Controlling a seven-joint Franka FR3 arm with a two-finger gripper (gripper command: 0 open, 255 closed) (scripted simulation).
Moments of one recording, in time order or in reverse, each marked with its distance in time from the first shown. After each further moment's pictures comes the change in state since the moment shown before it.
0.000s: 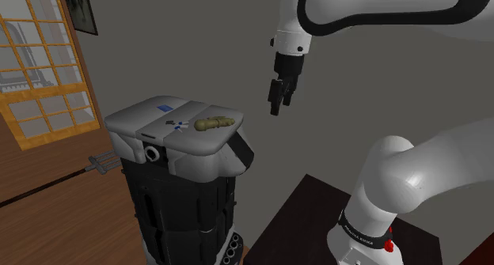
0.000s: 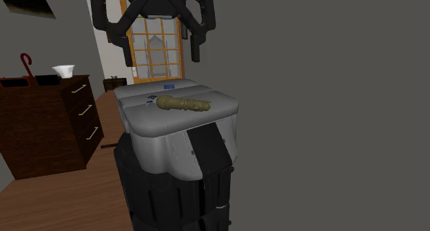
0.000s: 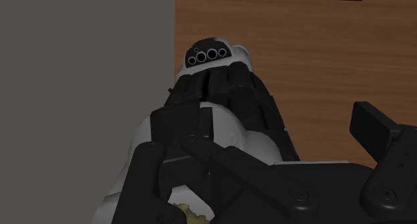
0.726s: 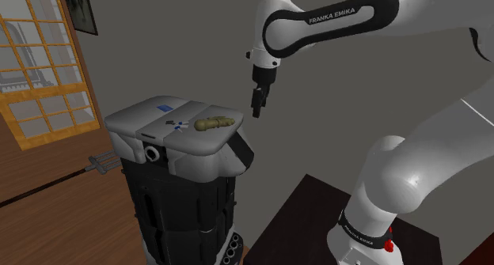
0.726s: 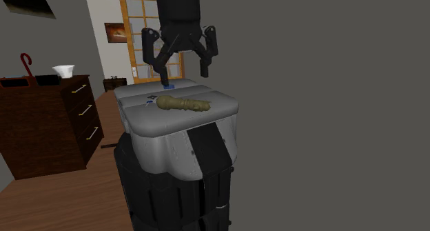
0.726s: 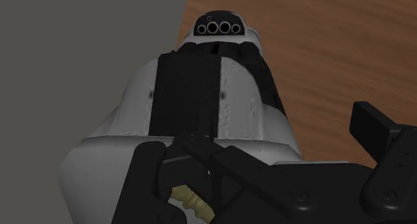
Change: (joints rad) arm 0.021 0.292 -0.098 0.061 -0.093 0.263 -0.279
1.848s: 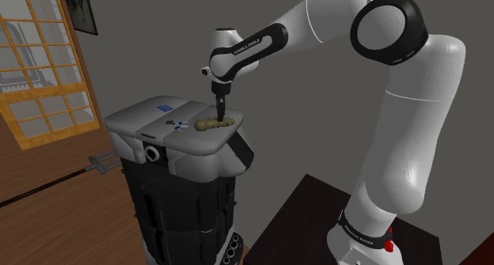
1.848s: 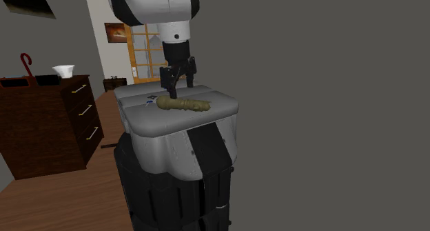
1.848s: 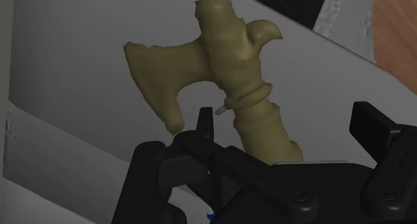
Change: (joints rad) arm 0.039 0.622 -0.054 0.407 -0.008 0.294 -0.472
